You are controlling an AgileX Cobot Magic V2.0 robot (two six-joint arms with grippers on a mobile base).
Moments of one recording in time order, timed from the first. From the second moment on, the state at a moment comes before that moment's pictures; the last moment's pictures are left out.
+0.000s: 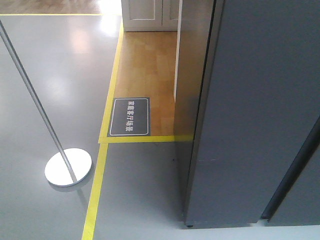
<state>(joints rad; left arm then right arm) -0.05 -0.01 0.02 0.02 -0.06 -0.04 0.07 0.24 -0.68 0.00 1.24 -0.03</state>
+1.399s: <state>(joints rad) -0.05 -0.01 0.02 0.02 -0.06 -0.04 0.07 -0.01 0.03 0.03 0.04 -0.03</state>
